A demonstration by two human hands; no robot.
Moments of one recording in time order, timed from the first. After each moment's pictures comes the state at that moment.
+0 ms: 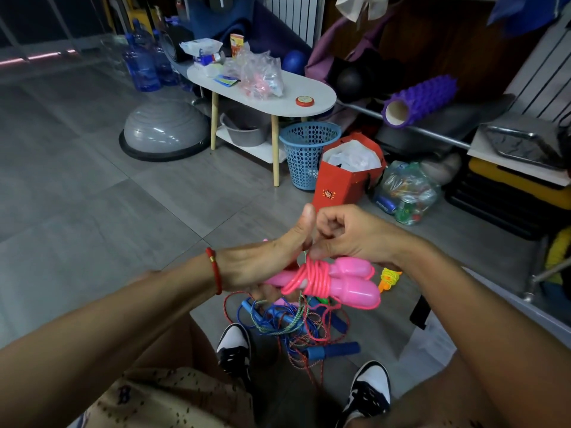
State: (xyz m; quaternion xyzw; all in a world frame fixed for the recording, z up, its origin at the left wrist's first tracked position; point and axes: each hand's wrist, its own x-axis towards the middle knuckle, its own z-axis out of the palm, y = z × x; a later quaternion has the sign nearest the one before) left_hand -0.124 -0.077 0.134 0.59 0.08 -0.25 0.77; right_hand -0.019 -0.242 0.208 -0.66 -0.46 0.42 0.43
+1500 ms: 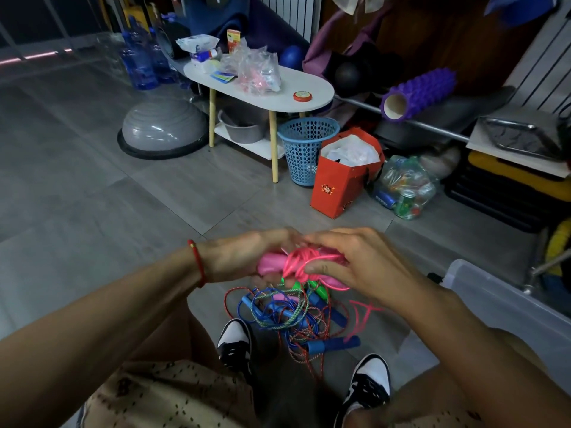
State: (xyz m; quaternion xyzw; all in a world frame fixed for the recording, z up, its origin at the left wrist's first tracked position) left_hand -0.176 -0.088 0.205 0.72 0.10 -0.19 0.66; right_hand -0.060 -0.276 0.193 -0.76 -0.60 0.04 0.25
